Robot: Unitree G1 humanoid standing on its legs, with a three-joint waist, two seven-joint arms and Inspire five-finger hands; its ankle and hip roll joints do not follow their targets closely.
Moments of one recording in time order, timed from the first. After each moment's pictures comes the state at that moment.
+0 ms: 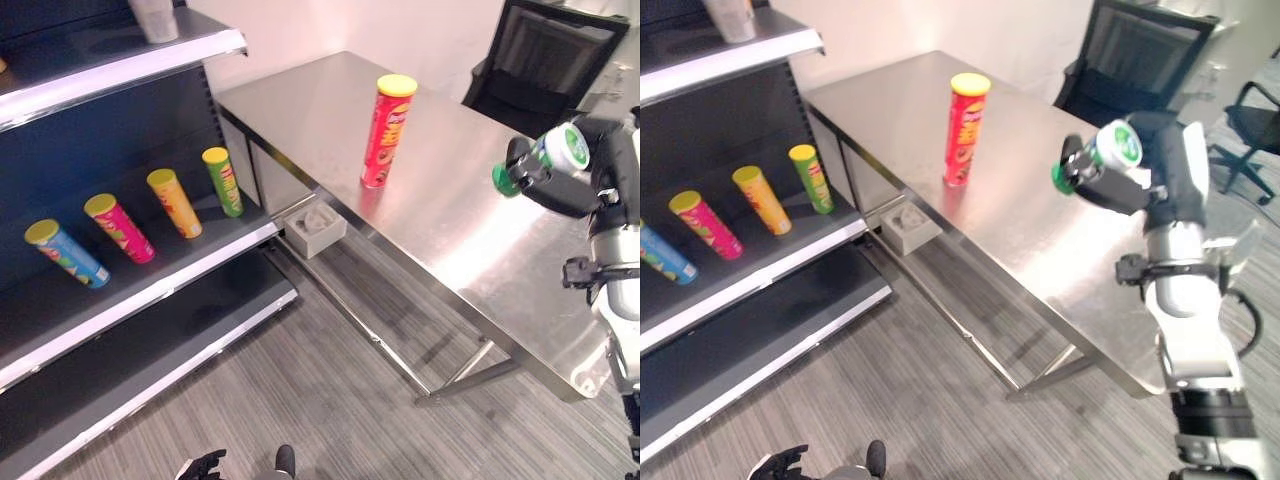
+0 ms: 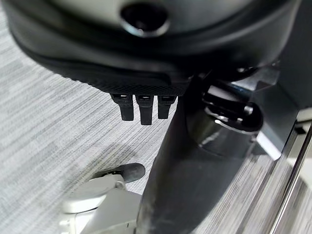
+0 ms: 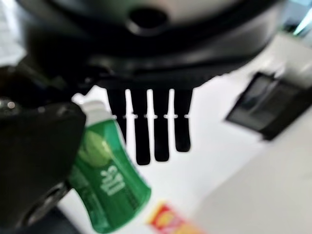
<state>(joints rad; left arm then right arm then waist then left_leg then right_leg) 0.15 0.31 -0.08 0.92 -0.09 -0.04 -0.02 -0.37 -0.88 -0.16 0.02 0.27 -0.16 -0.16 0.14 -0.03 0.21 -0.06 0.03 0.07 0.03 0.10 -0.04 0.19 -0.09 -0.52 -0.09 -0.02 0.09</state>
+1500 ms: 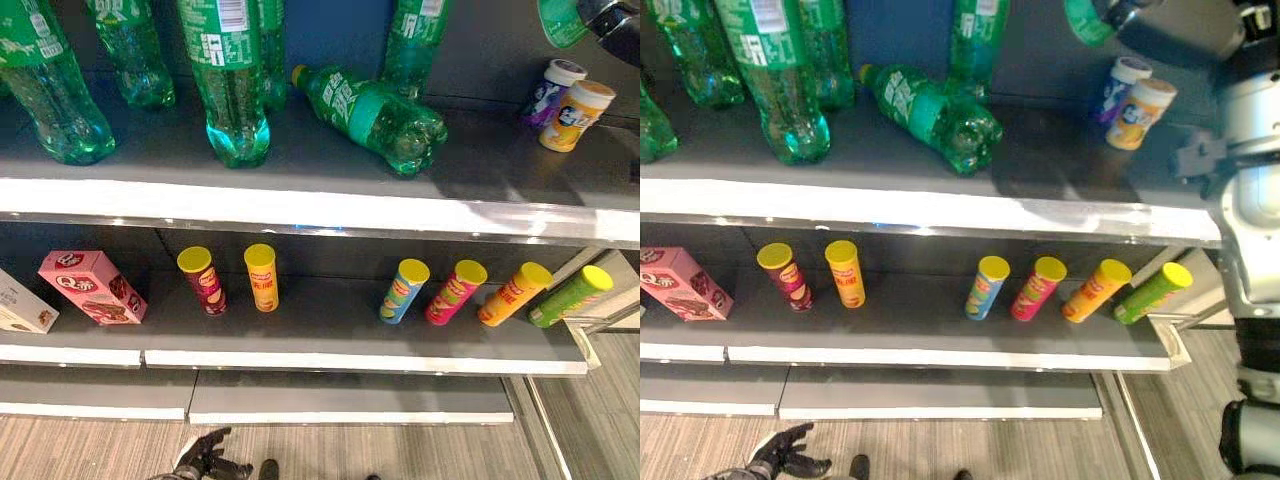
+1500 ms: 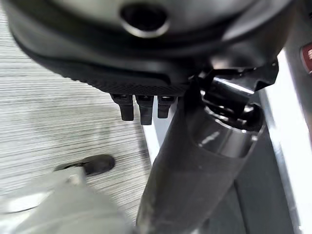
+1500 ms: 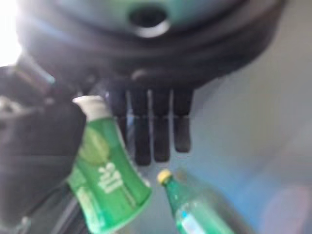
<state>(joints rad) 0.17 0.35 -0.15 0.89 -0.08 -0.04 -0.04 -0.67 -1.12 -0.04 -0.01 0.45 -0.24 -0.14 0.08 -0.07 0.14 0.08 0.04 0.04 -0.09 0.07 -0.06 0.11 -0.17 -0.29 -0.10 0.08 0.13</state>
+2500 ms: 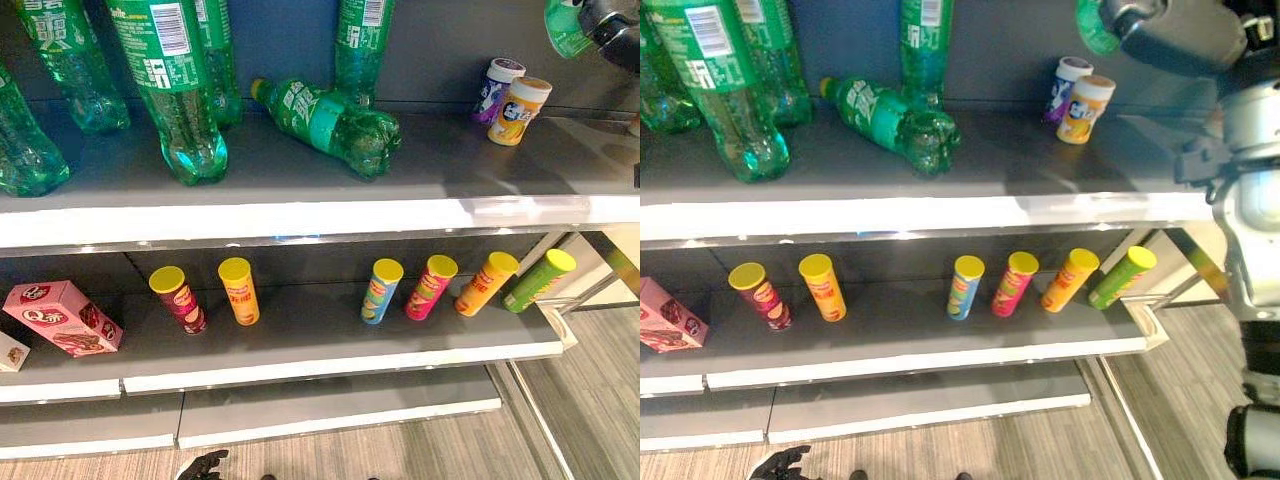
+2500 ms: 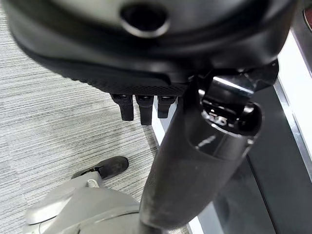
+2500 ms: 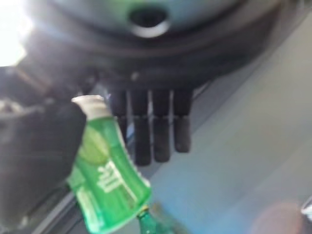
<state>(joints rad) 0.16 0.34 -0.15 0.97 -0.03 -0.04 -0.03 -0.64 -1.14 -0.04 0.02 0.41 -0.24 -0.16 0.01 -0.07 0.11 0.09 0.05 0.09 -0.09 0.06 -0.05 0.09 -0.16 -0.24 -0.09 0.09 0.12</state>
